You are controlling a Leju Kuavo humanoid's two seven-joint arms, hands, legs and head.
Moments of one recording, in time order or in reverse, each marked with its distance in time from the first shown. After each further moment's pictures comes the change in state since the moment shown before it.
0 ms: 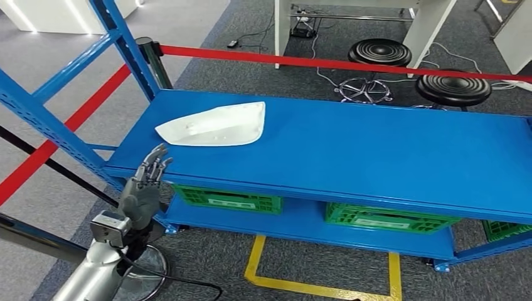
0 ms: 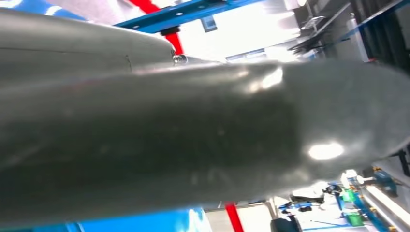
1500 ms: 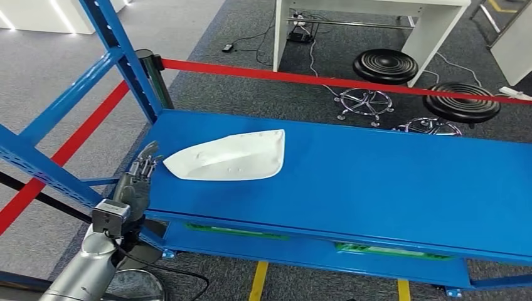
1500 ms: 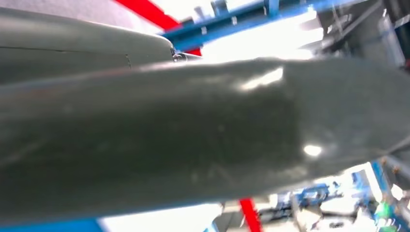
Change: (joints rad) left arm -0.073 0.014 0.032 0.138 -0.021 -0.006 0.000; right arm 0.002 0.005 0.000 0.000 0.014 0.024 0.040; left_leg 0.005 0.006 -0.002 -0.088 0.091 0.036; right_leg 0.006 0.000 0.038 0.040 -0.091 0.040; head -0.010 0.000
